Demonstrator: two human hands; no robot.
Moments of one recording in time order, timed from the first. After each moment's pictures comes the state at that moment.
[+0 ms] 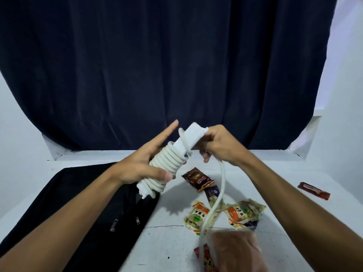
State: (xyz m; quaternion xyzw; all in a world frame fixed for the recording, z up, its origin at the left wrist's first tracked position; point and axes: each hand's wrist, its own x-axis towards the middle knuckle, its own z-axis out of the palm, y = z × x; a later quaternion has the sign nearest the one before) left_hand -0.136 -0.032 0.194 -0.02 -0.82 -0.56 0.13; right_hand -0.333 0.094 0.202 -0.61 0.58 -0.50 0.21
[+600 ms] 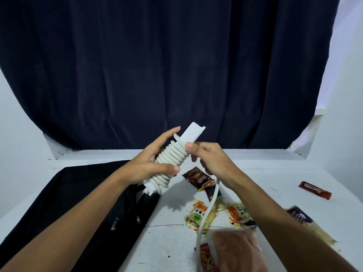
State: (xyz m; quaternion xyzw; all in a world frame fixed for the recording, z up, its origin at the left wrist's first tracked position) left_hand -0.147 -0.034 0.179 0.03 -0.80 -0.56 0.18; right_hand -0.300 0.099 0.174 -0.50 0.60 -0.58 0.21
